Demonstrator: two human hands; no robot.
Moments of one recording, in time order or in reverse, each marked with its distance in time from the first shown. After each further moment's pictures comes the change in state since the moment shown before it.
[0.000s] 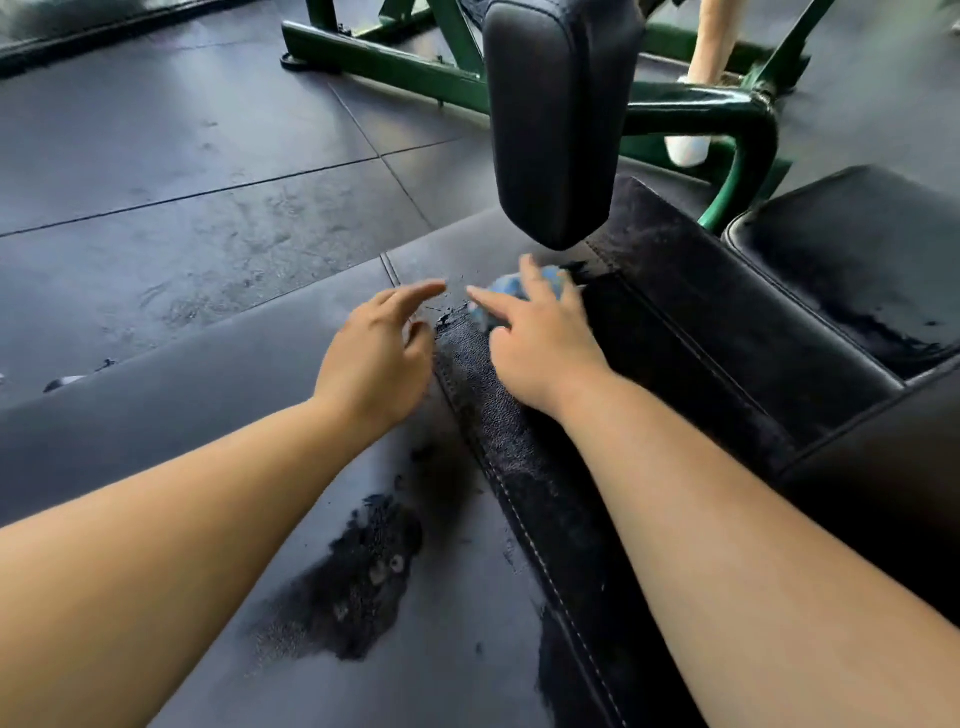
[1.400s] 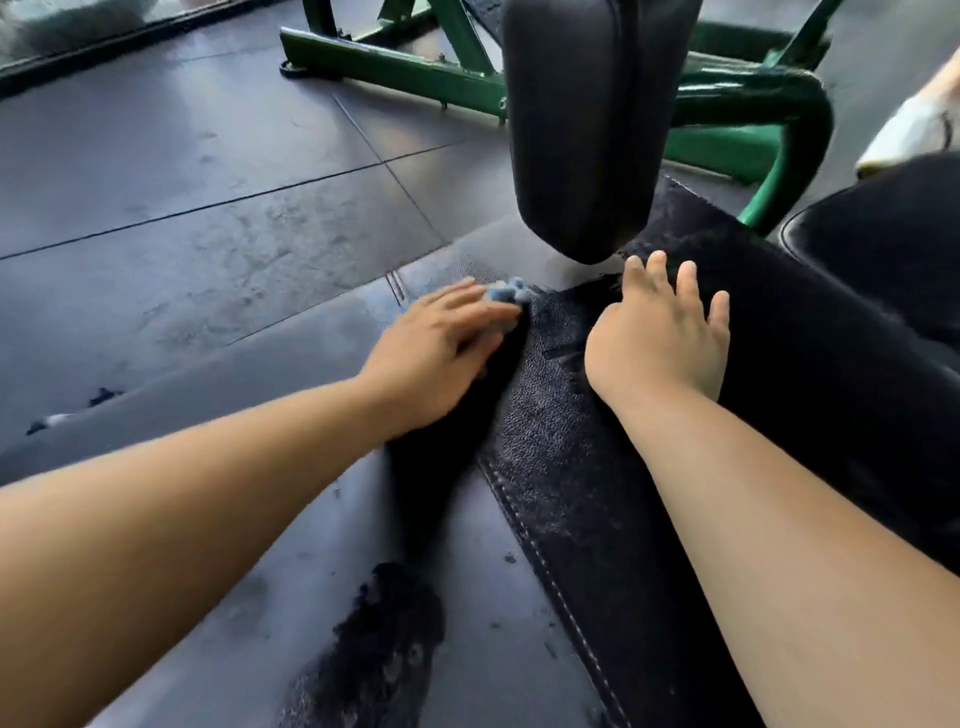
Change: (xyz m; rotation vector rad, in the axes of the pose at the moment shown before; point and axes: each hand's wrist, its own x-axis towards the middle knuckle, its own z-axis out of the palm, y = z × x) left_hand 0.063 -0.033 0.039 0.043 -0.147 0.455; right_hand 0.027 0.042 -0.006 -0.294 0.233 0.380
